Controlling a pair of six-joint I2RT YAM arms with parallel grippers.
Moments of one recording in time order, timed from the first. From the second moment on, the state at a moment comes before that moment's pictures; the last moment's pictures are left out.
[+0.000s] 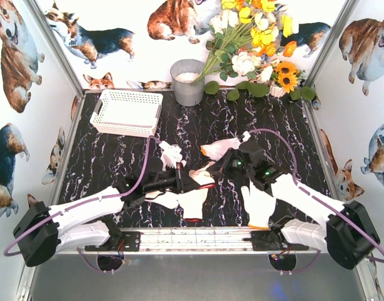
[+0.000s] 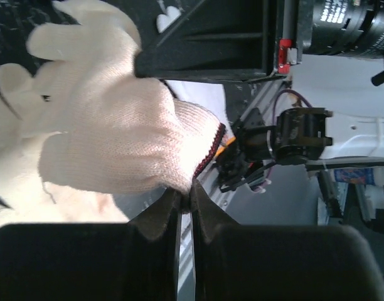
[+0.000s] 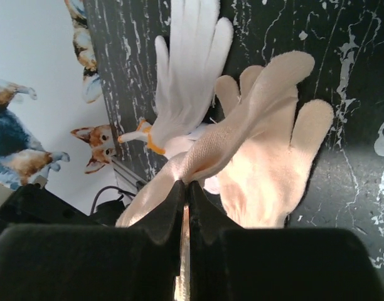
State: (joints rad) left arm -0.89 1.08 0.53 0.20 0.26 -0.85; right arm 0.56 1.10 0.60 -0.06 -0.30 1.12
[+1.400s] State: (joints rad) left arm -0.66 1.19 0.50 -0.01 0.56 -0.66; right arm 0.70 1.41 0.50 0.35 -0.25 1.02
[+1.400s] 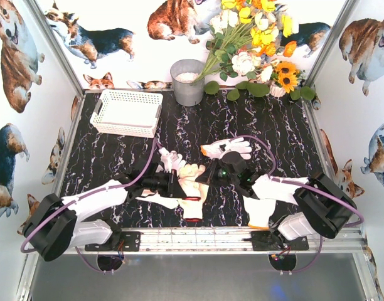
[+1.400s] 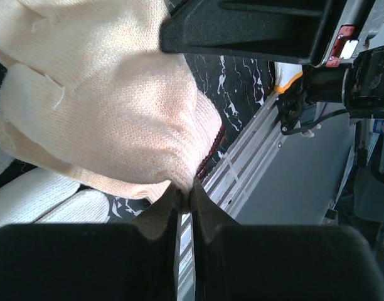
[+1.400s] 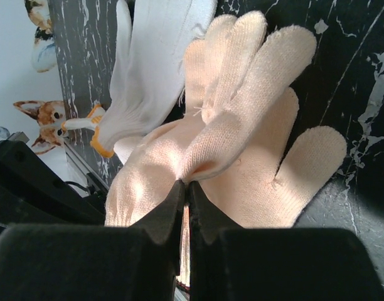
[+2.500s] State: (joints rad) left arm -0.76 1.18 0.41 0.03 0.59 -0.72; right arm 0.84 1.26 0.48 0.07 -0.10 1.03
